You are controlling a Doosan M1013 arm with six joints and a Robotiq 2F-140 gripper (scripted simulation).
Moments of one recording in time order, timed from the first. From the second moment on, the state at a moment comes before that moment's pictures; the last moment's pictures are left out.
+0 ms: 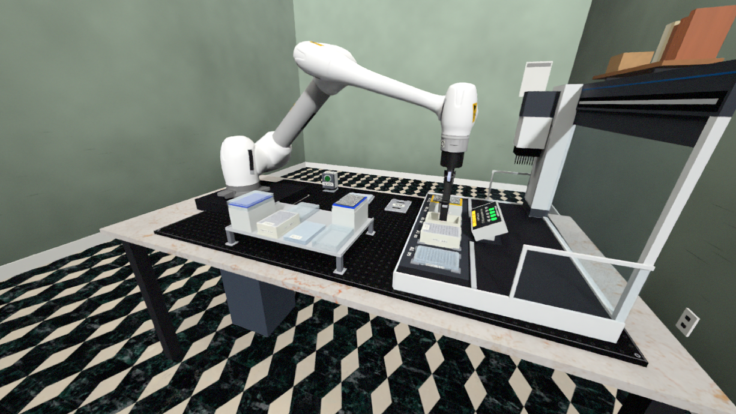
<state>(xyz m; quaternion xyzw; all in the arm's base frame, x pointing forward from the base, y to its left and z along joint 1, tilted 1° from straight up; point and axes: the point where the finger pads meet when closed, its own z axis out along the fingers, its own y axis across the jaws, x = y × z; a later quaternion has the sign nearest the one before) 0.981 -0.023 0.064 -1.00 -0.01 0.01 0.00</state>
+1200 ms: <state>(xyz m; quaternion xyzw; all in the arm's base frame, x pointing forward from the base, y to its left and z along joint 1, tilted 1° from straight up) 0.981 -0.023 0.026 -1.00 -0.01 0.01 0.00</state>
